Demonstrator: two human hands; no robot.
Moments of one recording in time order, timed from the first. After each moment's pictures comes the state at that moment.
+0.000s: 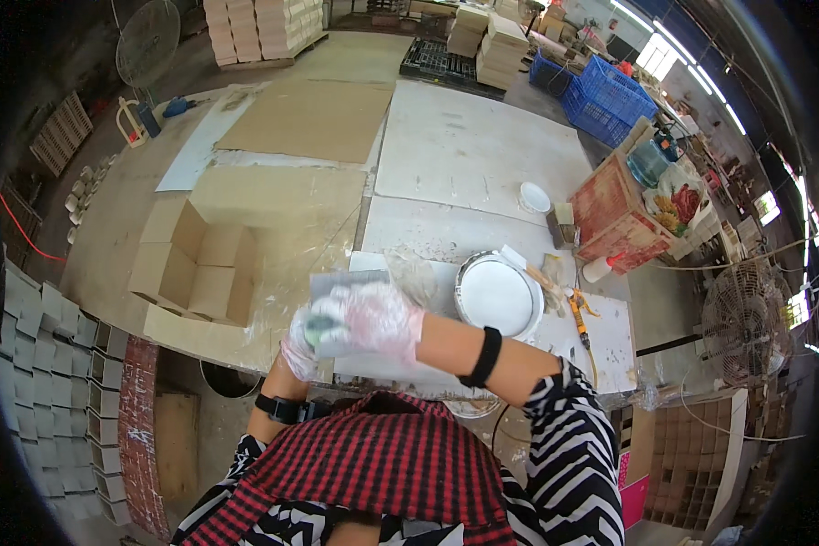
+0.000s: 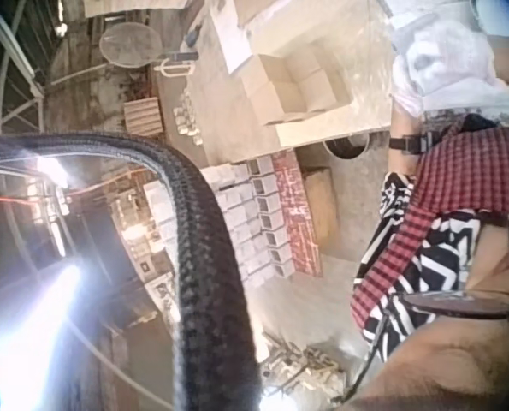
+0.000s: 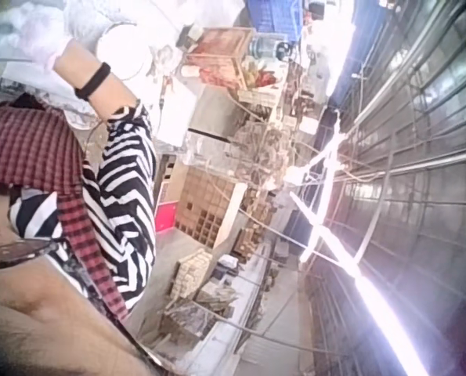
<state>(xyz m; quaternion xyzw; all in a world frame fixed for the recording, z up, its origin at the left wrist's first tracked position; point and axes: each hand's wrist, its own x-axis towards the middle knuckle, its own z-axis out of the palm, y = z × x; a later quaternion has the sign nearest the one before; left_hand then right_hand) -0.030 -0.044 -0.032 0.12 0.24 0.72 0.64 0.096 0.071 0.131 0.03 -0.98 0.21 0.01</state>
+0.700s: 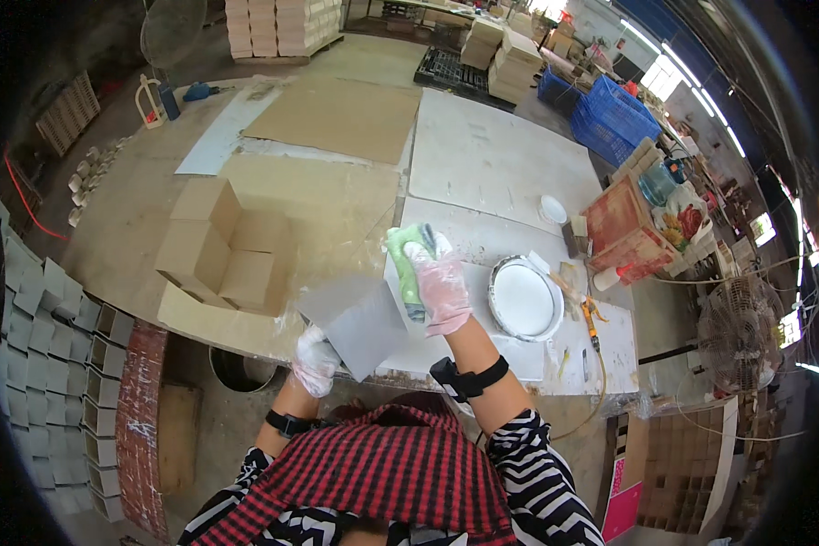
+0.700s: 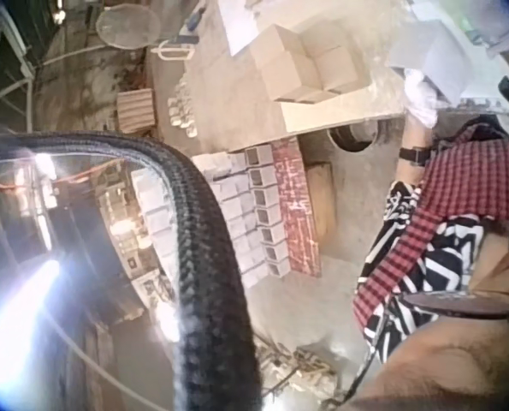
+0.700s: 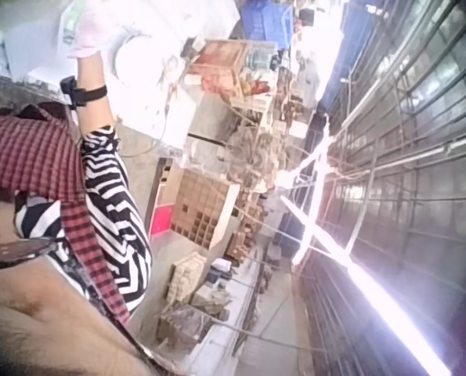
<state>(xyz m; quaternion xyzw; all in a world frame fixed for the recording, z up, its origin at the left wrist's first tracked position) -0.036 -0.126 0.002 0.09 0.19 0.82 0.54 0.063 0.051 0.092 -0.32 -0.66 0.59 0.34</state>
